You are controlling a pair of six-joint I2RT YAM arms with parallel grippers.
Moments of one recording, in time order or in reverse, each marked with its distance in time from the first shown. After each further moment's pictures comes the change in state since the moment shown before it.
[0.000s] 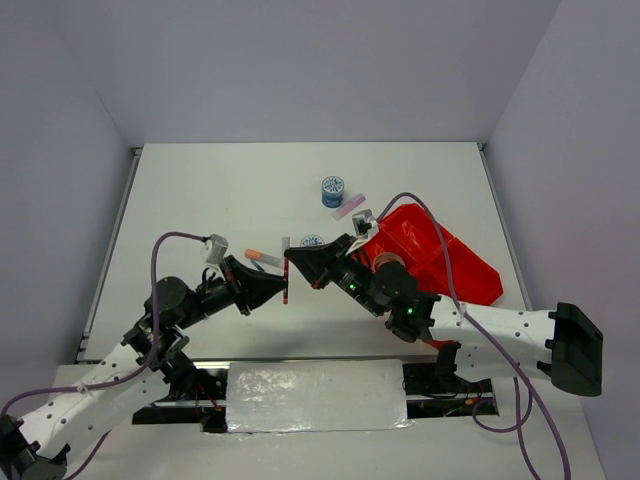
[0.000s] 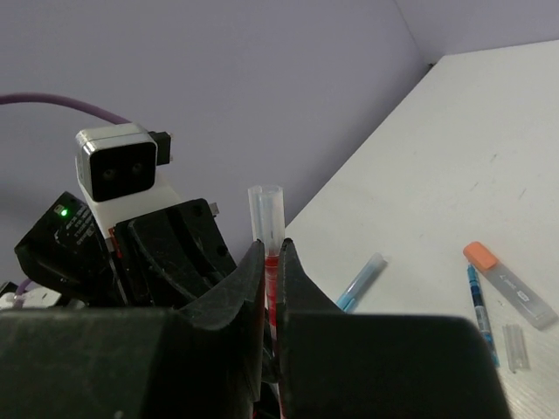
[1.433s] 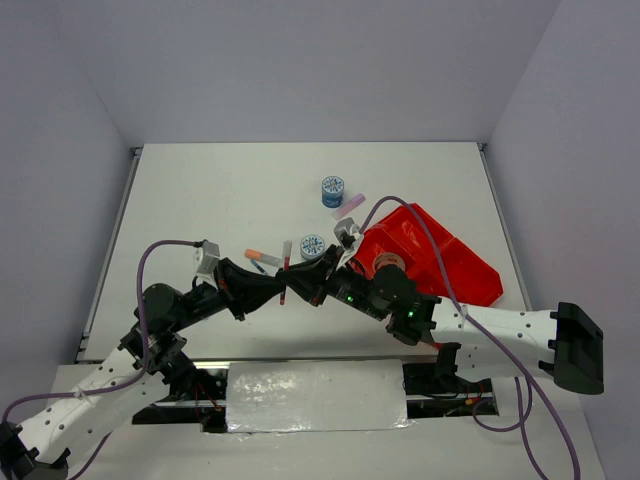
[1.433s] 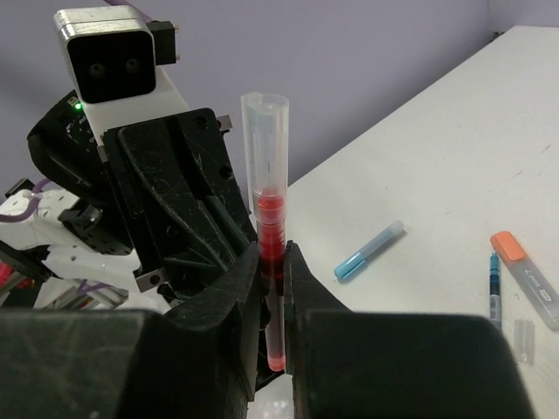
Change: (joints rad) left arm 0.000 -0.045 -0.017 0.090 0.098 0.097; right arm 0.031 -0.012 0.005 -0.039 -0.187 -0.134
